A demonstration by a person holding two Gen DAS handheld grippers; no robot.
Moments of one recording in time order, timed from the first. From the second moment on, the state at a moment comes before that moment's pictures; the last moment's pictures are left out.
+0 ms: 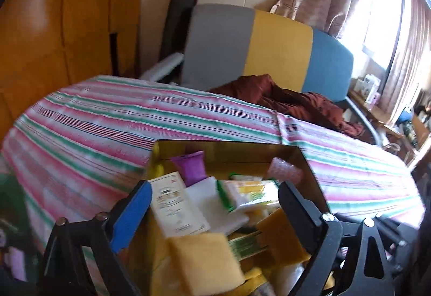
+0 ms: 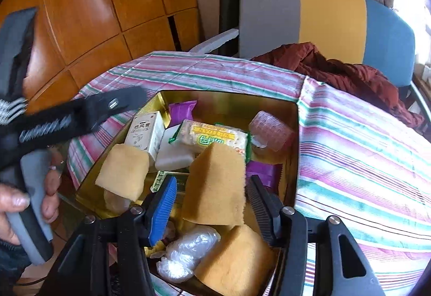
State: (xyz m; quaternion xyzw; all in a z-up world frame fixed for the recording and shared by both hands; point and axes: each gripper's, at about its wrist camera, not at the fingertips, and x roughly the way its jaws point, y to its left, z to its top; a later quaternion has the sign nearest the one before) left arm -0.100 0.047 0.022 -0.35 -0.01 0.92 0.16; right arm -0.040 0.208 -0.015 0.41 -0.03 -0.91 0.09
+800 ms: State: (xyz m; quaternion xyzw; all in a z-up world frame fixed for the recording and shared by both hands) left arm -0.025 0.042 0.023 -0.34 0.00 0.94 0.09; right arm 0.017 0.219 0.003 0.34 -0.04 -0.94 -0.07
